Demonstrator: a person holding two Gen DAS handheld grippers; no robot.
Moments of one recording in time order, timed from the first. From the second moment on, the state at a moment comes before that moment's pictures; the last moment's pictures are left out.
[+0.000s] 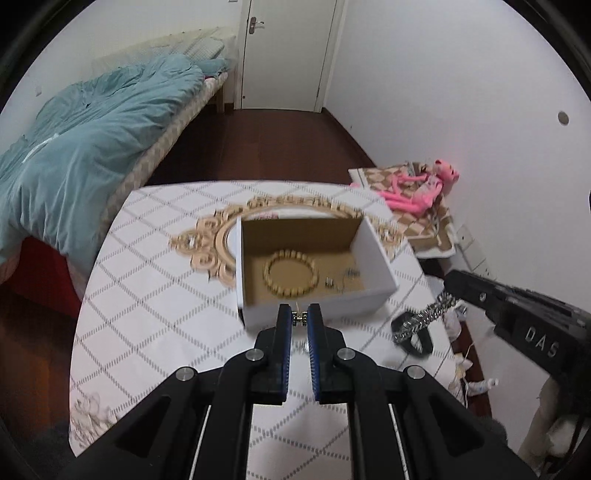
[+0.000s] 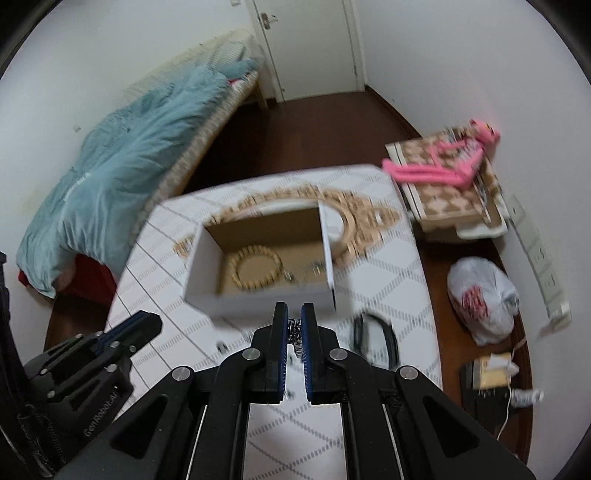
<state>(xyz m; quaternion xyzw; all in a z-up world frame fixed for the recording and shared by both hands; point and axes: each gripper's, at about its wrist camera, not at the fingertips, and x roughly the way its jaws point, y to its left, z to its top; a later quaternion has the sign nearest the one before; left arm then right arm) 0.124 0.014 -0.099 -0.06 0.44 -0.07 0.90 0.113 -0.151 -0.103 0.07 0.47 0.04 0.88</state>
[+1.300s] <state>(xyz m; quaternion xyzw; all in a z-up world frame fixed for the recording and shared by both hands) 0.250 0.055 -0.135 -0.05 0.52 0.02 0.85 0.266 -0.150 -0.170 -0.01 0.58 0.00 0.82</state>
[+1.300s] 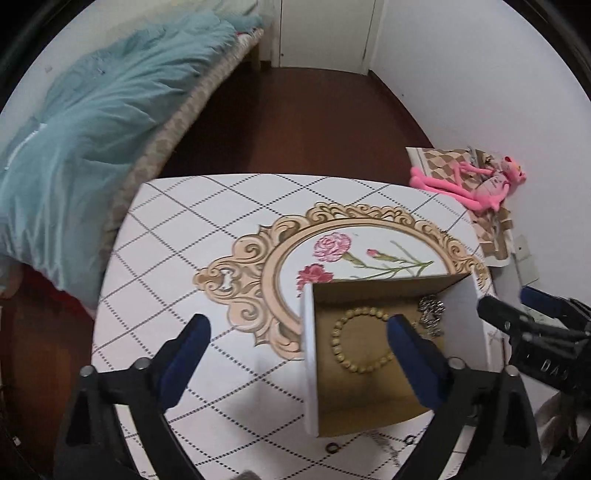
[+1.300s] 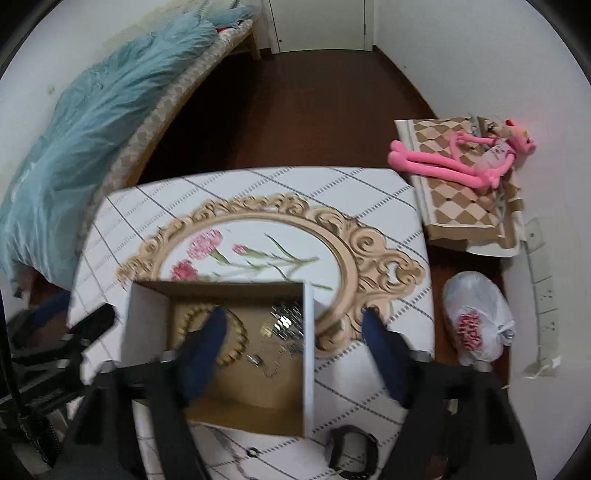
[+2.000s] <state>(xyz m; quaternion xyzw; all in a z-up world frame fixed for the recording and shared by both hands) 0.190 0.040 -0.133 -0.02 0.51 0.05 0.86 0.192 -0.142 -0.175 -0.02 0.57 -0.01 0.82</state>
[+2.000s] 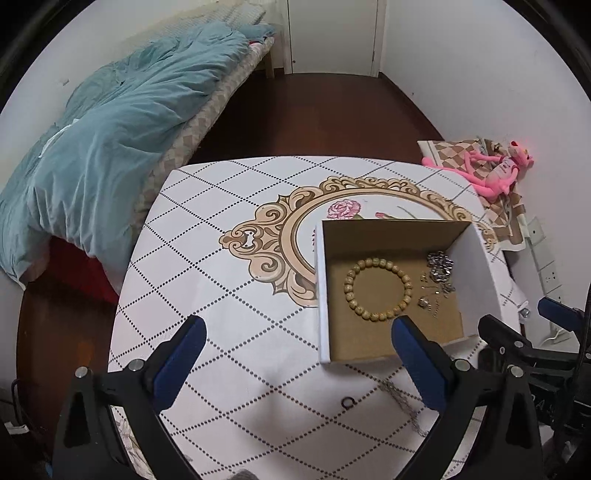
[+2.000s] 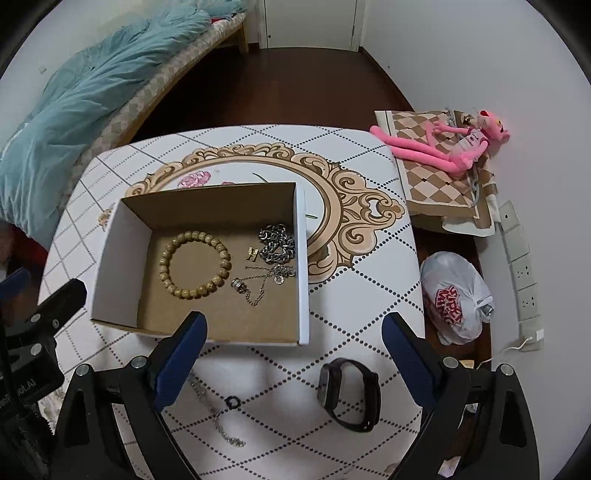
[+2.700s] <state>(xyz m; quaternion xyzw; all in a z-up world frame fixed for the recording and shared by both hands) 0.105 0.031 -0.039 -0.03 0.41 0.05 0.91 0.099 -0.141 -0.046 -0.03 0.44 -0.03 0.90</state>
